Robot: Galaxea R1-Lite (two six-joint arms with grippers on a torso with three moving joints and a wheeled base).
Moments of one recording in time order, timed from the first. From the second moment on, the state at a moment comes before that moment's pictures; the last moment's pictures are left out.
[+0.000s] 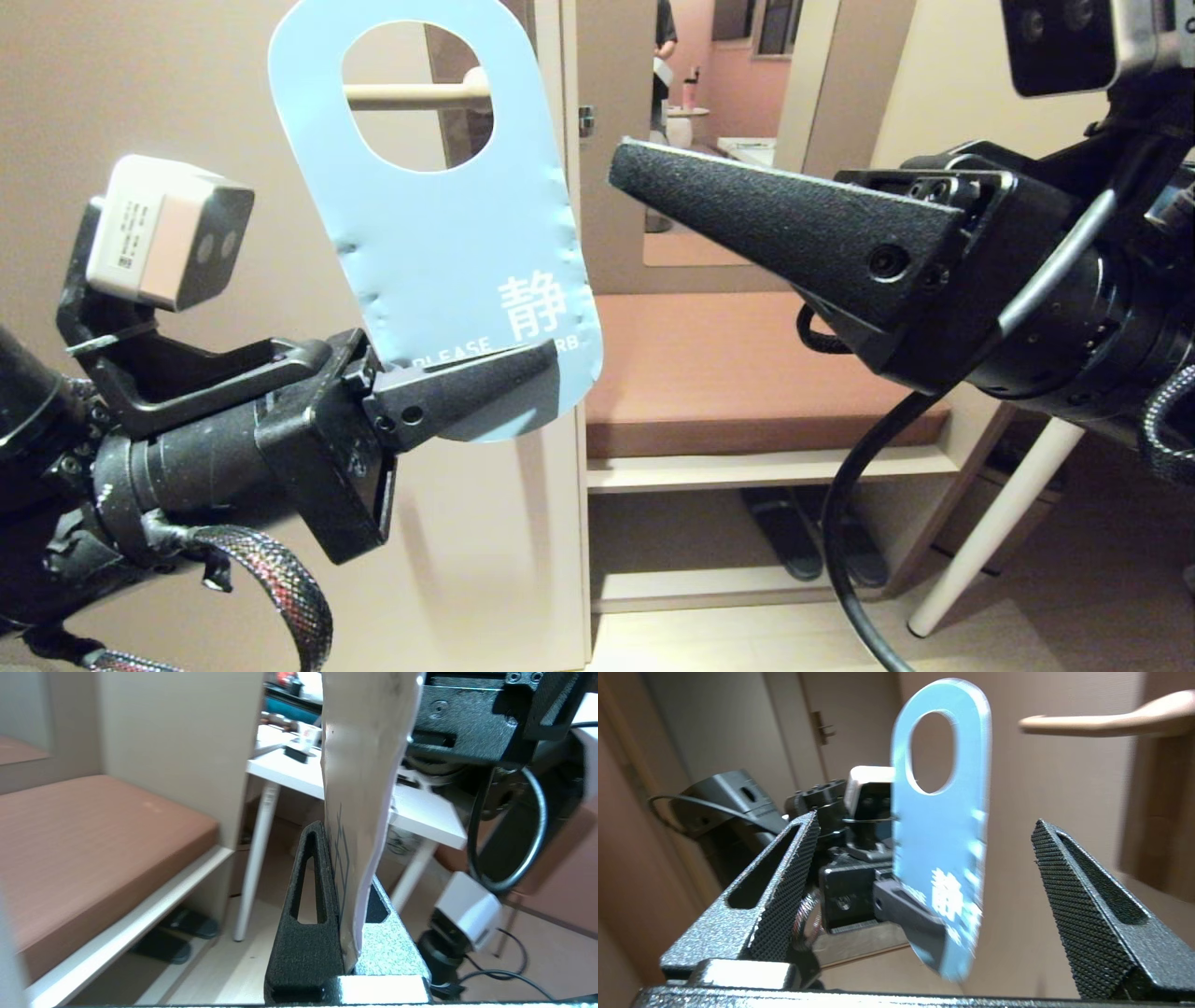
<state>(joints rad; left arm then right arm) -0.67 1.35 -0.55 -1.00 -0.49 -0.34 0.78 1.55 -0.94 -0.97 0.51 0.39</state>
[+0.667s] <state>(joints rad) -0.57 1.24 -0.45 -1.00 -0.49 -0.33 0.58 1.37 -0.71 -0.97 0.50 0.31</state>
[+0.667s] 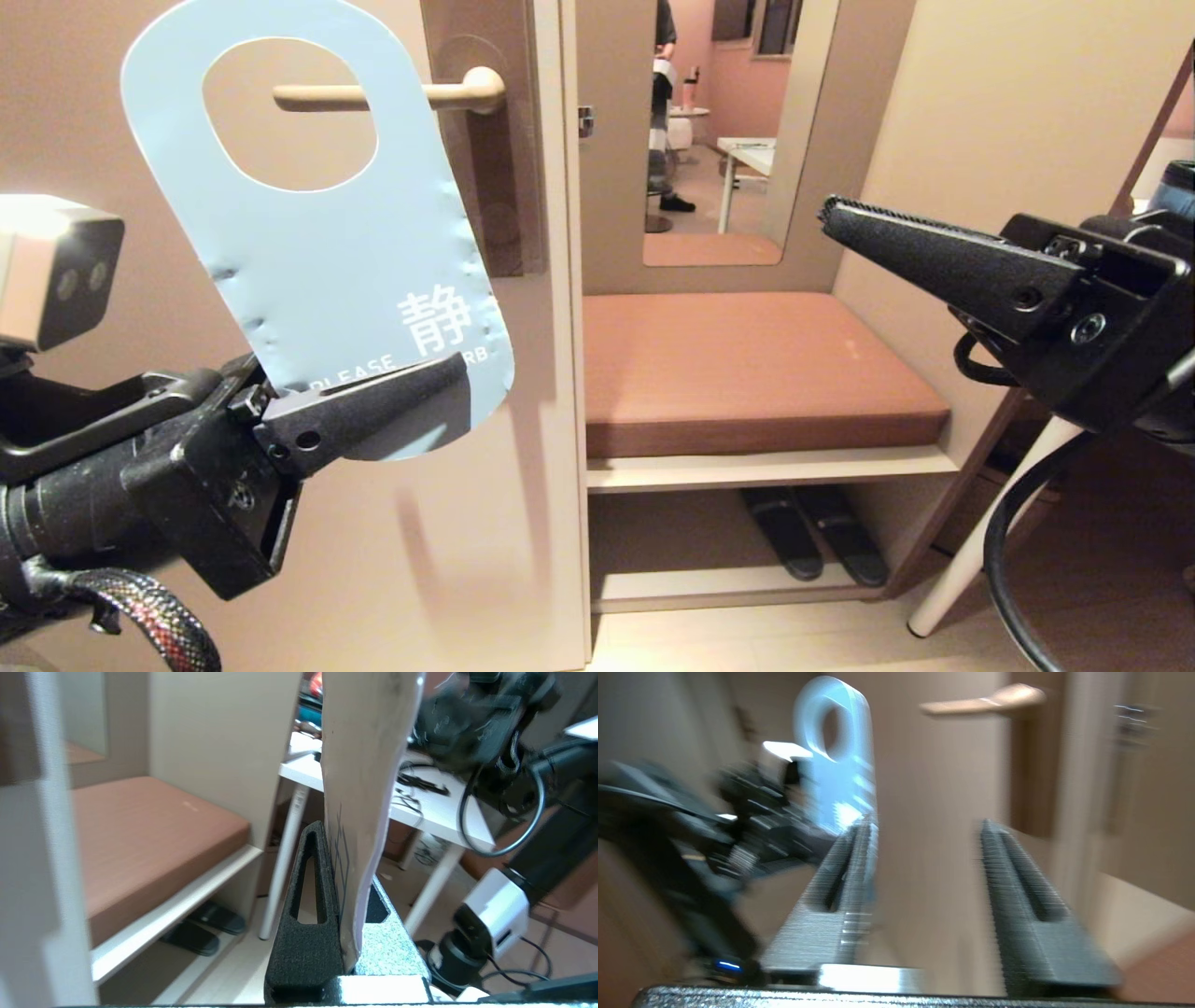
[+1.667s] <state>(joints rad) -0.40 1.18 -0.38 -1.00 -0.49 -0.31 0.00 0.95 -0.02 -0.89 0.39 0.01</state>
